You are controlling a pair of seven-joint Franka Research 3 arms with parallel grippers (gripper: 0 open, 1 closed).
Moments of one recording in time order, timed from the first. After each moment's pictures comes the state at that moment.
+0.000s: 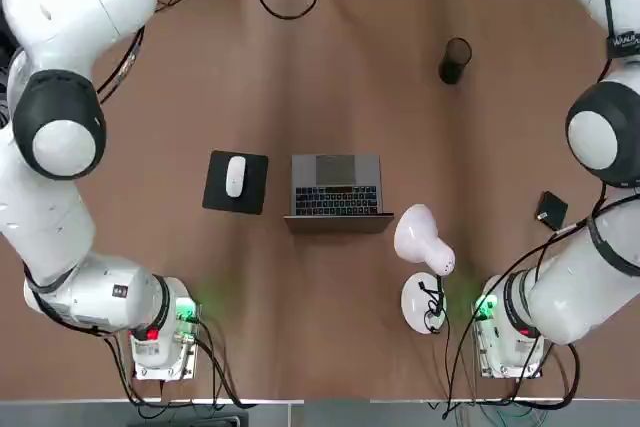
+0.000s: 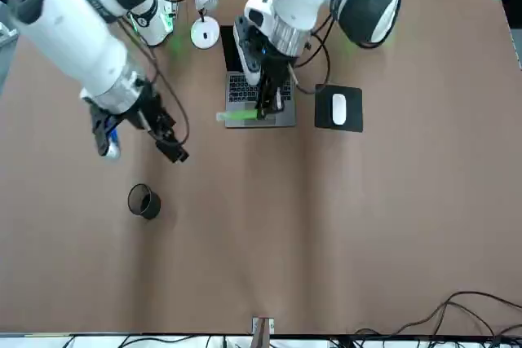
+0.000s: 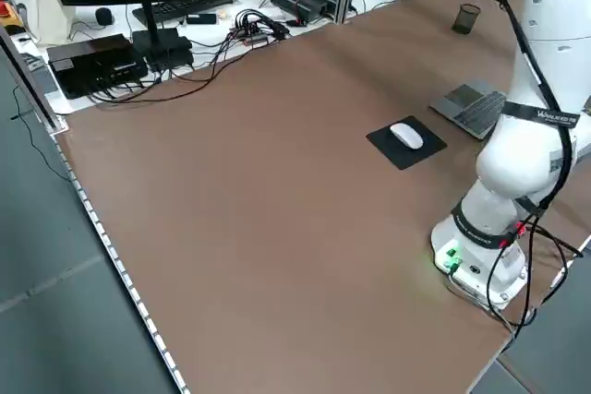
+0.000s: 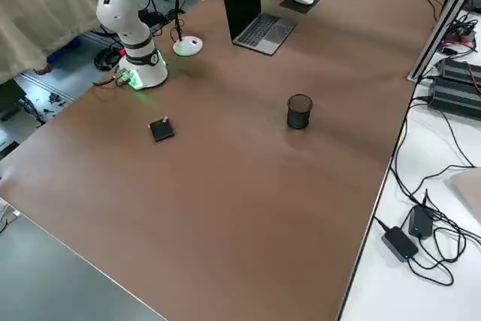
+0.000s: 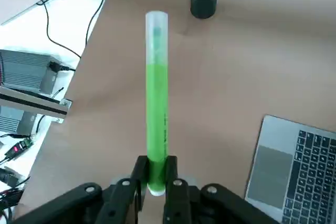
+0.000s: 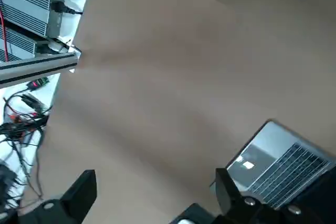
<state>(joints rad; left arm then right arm) -0.14 0.45 -0.79 -1.33 0.30 2.07 0.37 0.49 0.29 -0.07 -1.31 0.26 1.83 1.46</state>
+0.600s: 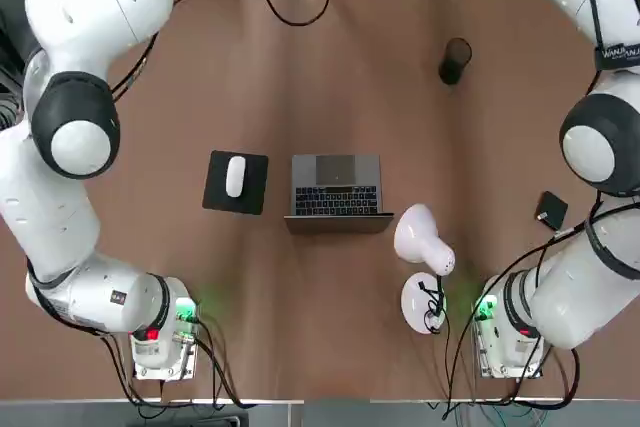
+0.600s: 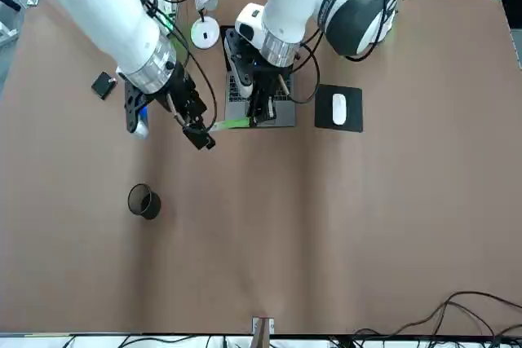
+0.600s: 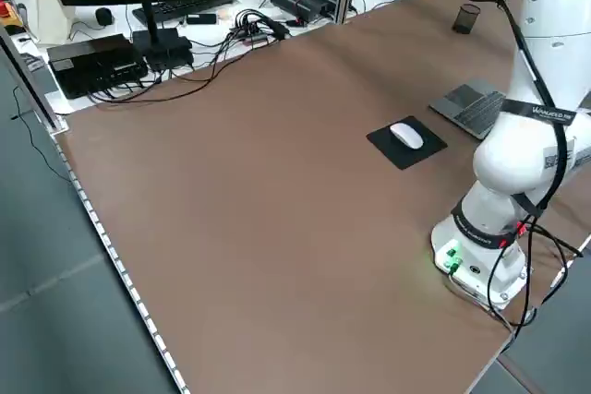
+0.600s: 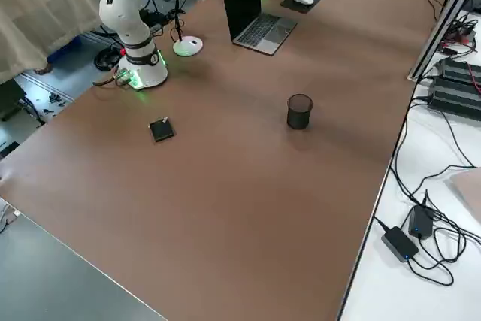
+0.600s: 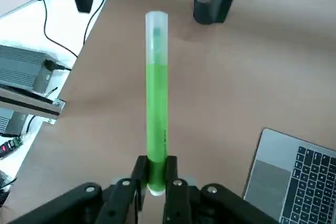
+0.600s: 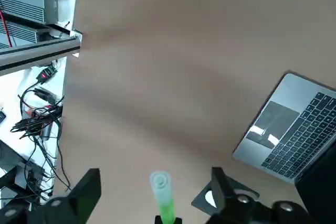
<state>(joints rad) -0.23 0.47 -0.73 -1.30 0.30 2.09 0.31 0.56 0.29 -0.07 -1.31 0.29 1.88 1.62</state>
